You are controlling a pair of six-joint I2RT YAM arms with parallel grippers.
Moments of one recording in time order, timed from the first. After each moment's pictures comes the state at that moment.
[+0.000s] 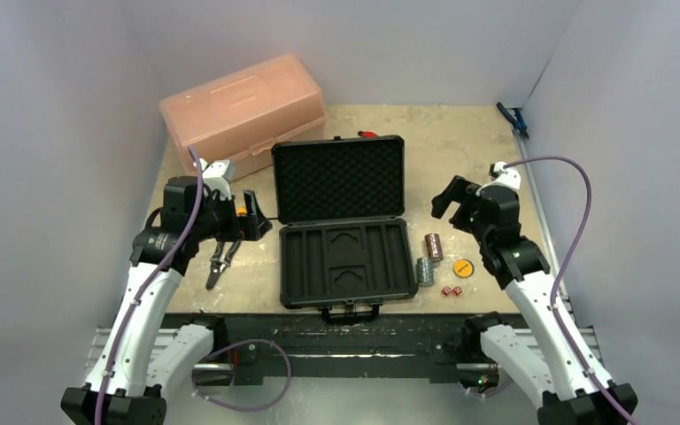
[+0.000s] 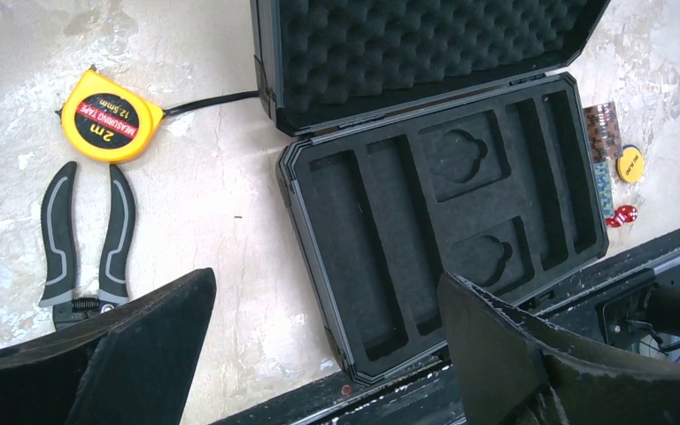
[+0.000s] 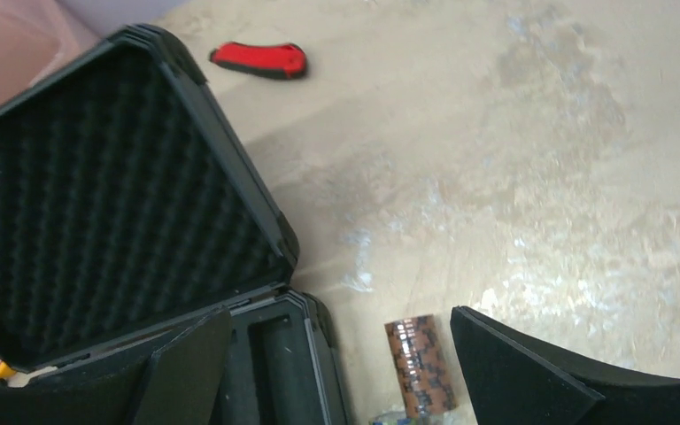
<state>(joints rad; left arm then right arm) -0.14 0.85 0.94 -0.79 0.31 -0.25 0.24 0.77 0.76 -0.42 0.17 0.51</state>
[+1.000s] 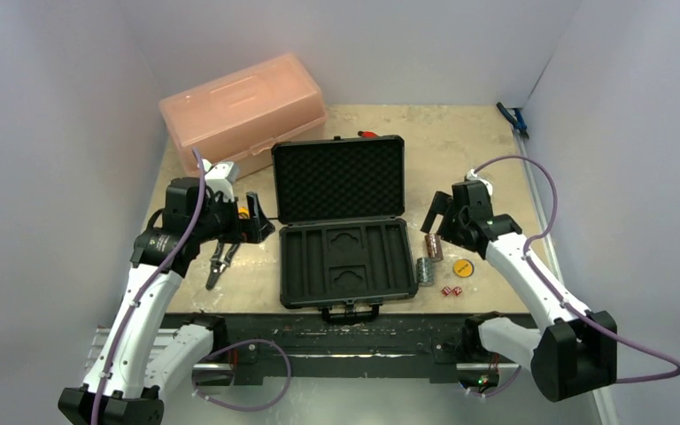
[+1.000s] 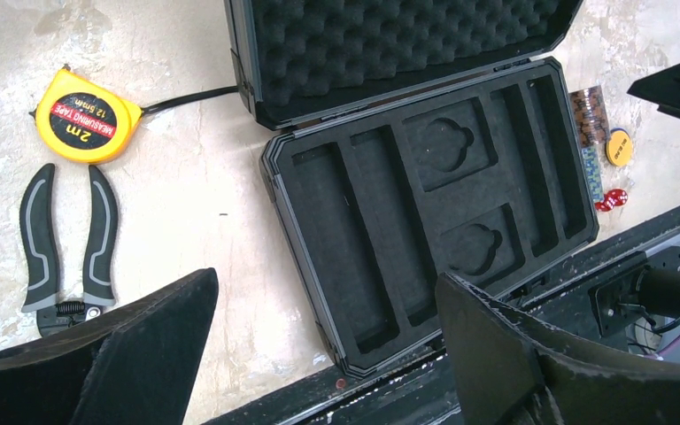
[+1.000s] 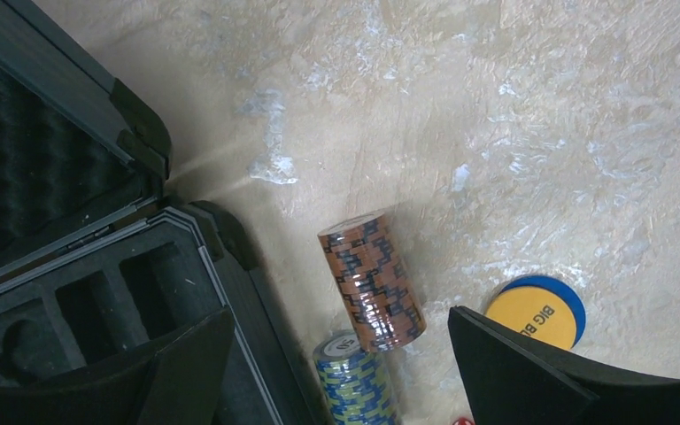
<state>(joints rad) -0.17 0.84 0.94 -0.80 0.33 -0.25 0.24 1.09 0.77 -0.61 0.14 0.60</state>
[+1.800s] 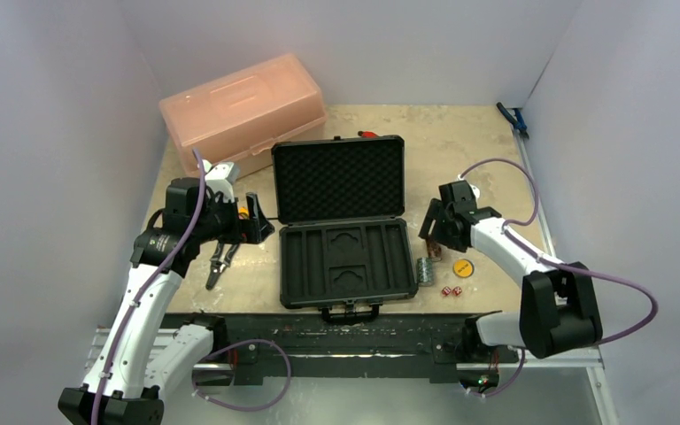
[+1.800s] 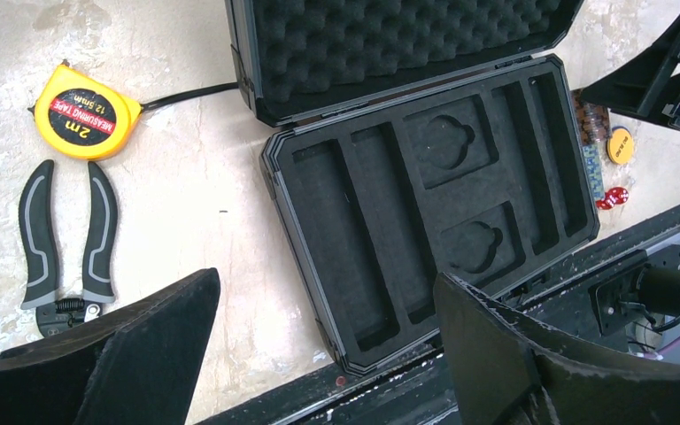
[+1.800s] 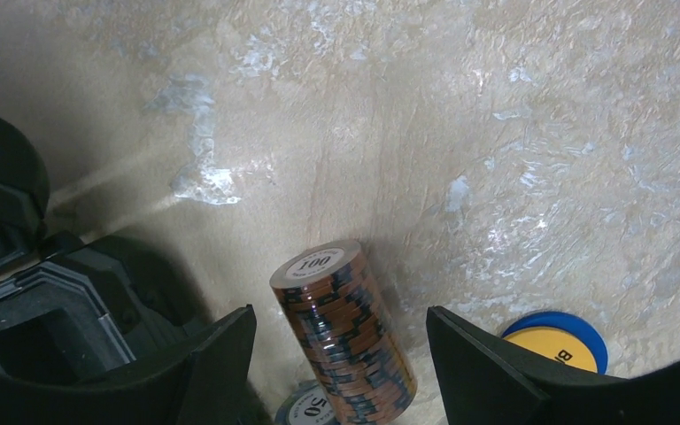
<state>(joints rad) -0.17 0.84 0.94 -0.80 0.33 -0.25 0.24 1.32 0.74 -0.49 0.16 0.59</state>
